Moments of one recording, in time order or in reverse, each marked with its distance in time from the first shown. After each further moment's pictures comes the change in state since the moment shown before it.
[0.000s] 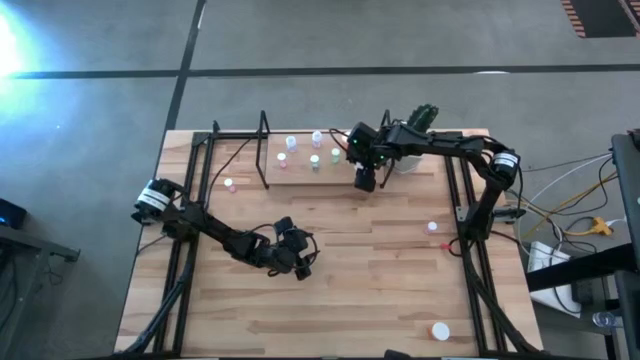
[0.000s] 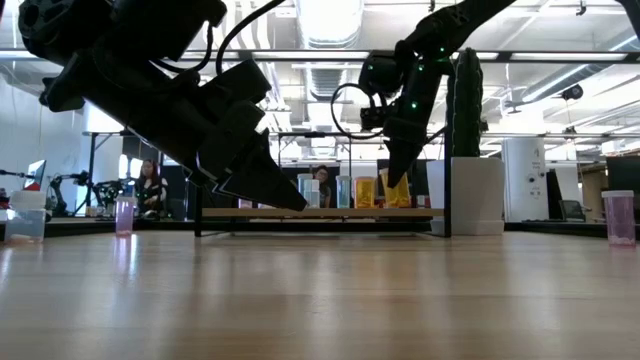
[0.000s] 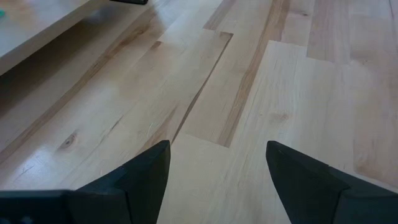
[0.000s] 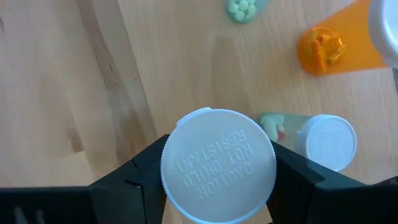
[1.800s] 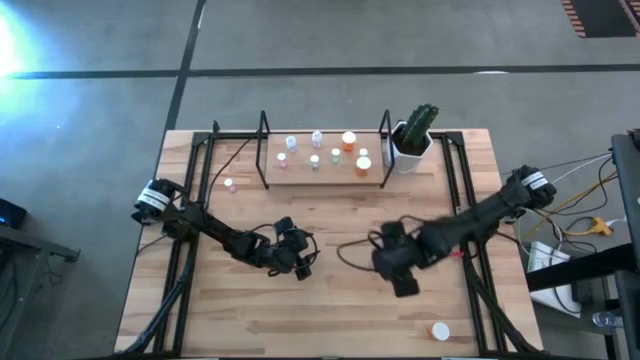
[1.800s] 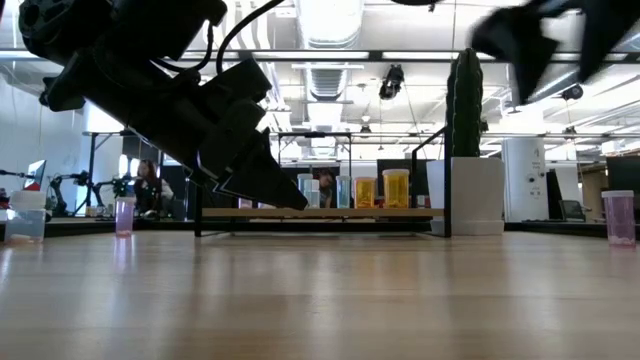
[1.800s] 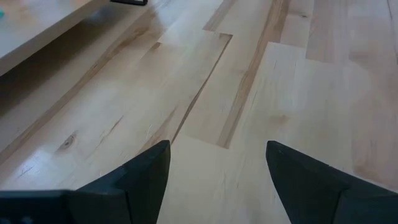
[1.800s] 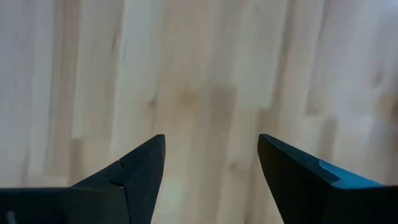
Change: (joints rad) left arm 0.000 0.000 0.002 0.002 0.000 0.000; right arm 0.935 -0.216 -0.064 -0.263 0.079 0.532
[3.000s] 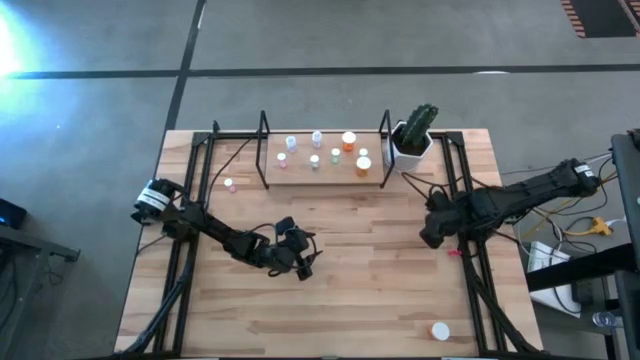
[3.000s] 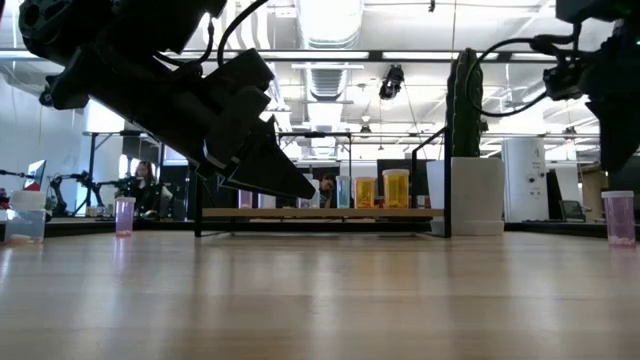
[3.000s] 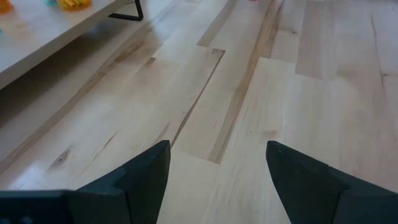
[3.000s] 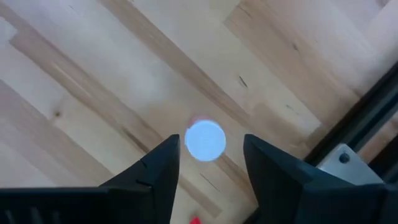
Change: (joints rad) left arm 0.000 0.000 0.000 0.057 0.000 0.031; right arm -0.196 -0.639 -0.591 -0.200 0.126 0.757
